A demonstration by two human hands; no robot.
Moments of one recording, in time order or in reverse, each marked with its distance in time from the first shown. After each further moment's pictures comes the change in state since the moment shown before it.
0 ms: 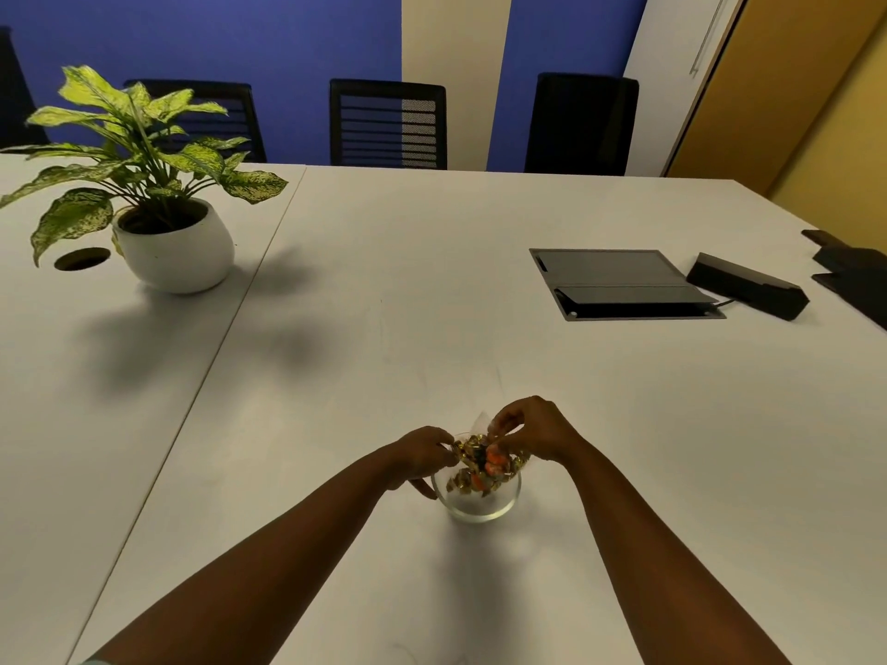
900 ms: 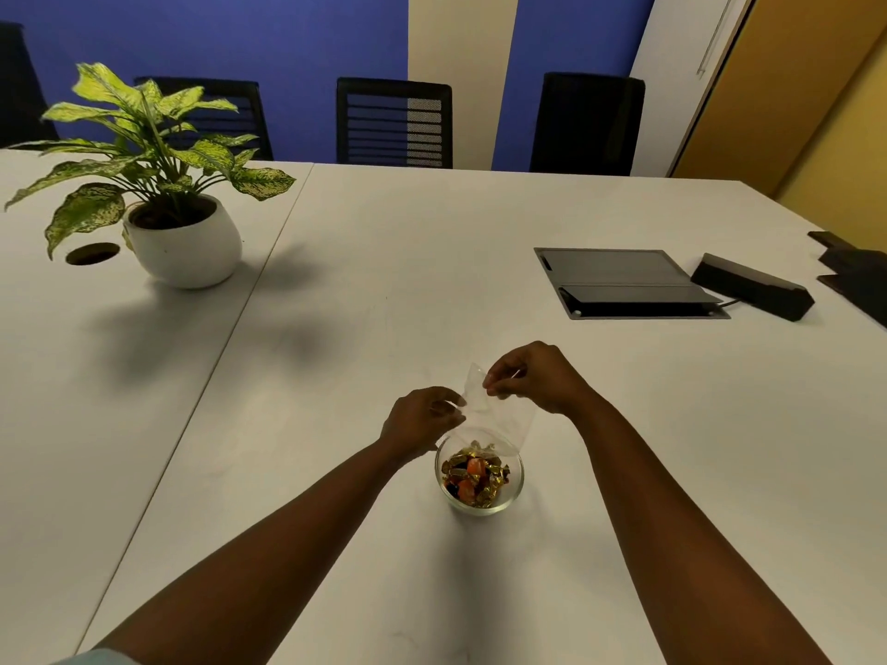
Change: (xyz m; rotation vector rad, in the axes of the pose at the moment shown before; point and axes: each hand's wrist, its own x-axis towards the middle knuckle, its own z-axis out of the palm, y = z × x) left_hand -0.002 0.000 -0.009 0.012 0.394 0.352; right_hand 0.004 -0.044 -0.033 0.038 0.072 -0.217
